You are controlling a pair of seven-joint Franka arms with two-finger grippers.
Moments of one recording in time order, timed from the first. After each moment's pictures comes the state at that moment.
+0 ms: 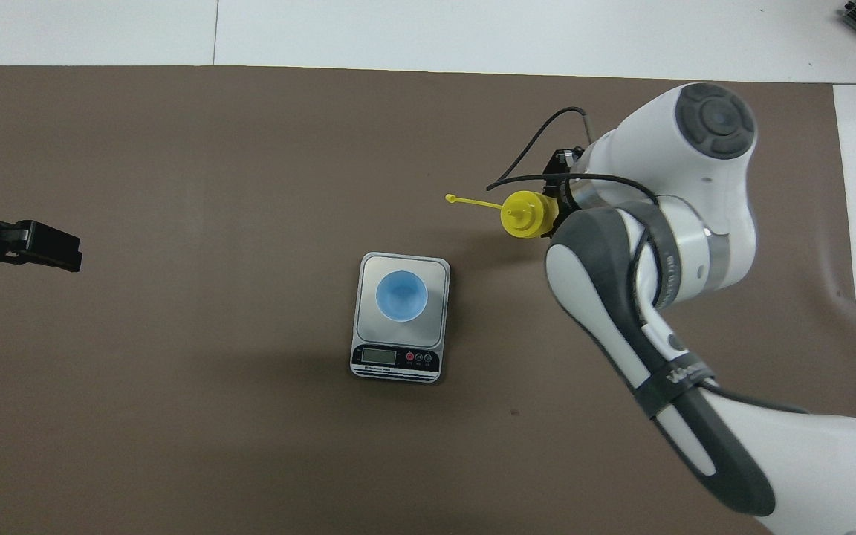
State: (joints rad) left arm 0.15 -0.02 -0.24 -1.59 0.01 1.51 0.01; right arm 0.23 0.34 0.11 -1.64 0.04 2.06 1.76
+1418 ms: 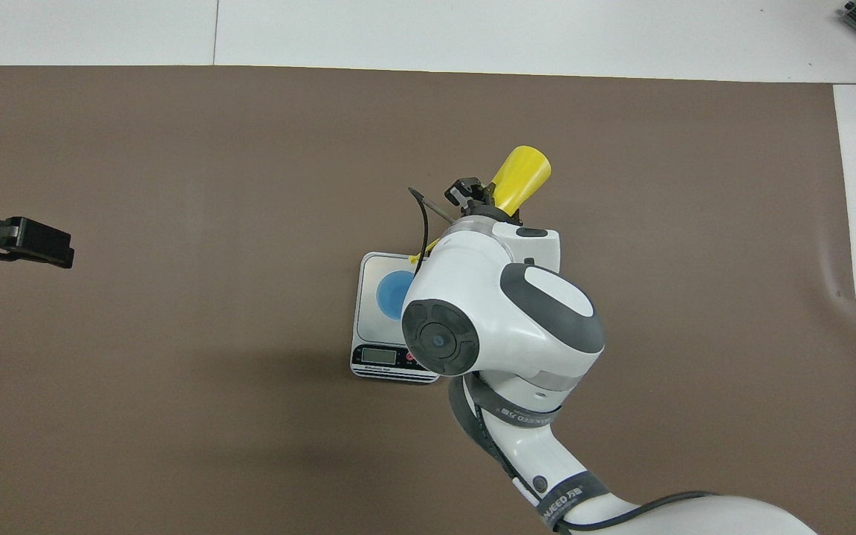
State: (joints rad) left arm 0.08 -0.02 -0.15 -1.59 0.01 1.52 0.02; right arm 0.45 0.28 0.11 -1.80 -0.88 2.28 1.87
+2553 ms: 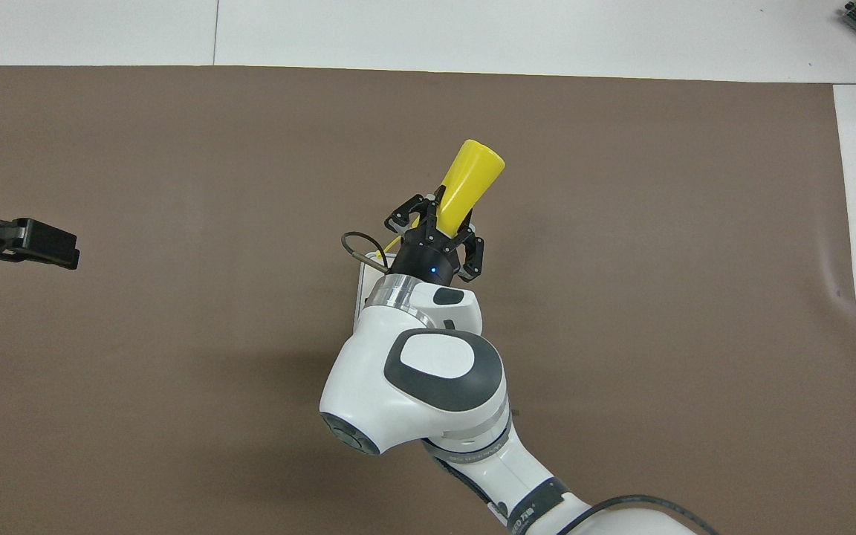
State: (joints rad) left arm 0.07 -0.02 -0.15 -1.59 0.01 1.52 0.02; right arm 0.62 0.35 0.11 -1.80 -1.38 2.17 2.32
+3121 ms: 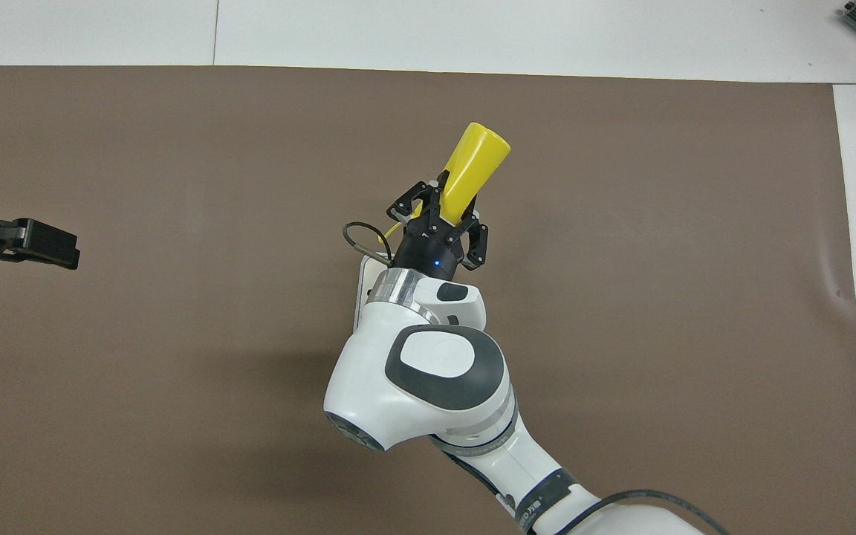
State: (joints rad) left arm 0.07 -0.02 -0.15 -1.59 0.01 1.52 0.02; right arm 0.61 0.35 0.11 -1.78 -1.45 2.16 2.38
